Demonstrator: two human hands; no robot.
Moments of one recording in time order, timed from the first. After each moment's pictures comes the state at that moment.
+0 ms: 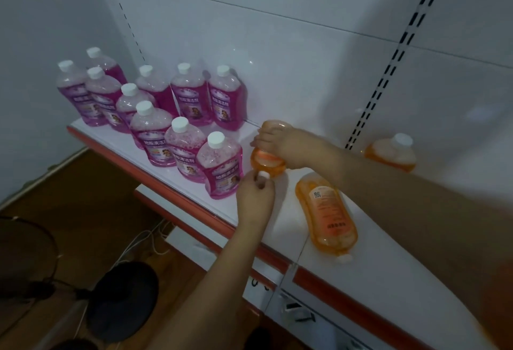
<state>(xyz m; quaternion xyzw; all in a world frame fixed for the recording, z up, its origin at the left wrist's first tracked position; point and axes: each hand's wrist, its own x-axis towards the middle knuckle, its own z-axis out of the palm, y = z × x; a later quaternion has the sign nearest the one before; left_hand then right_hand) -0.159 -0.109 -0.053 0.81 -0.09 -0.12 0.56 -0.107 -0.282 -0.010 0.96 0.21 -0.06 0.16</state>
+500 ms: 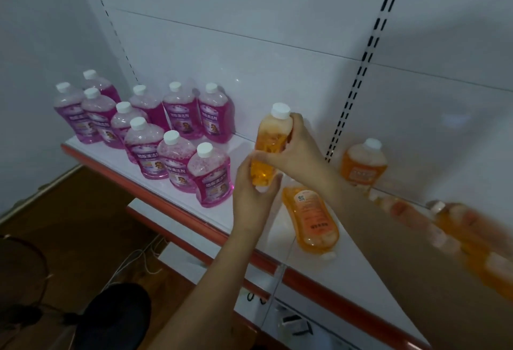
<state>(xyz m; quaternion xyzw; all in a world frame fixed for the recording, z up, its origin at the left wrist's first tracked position) -0.183 -0.109 -0.019 0.74 -0.21 -0.06 0.63 -0.204 -0.235 0.056 0.85 -0.15 0.20 -0.46</state>
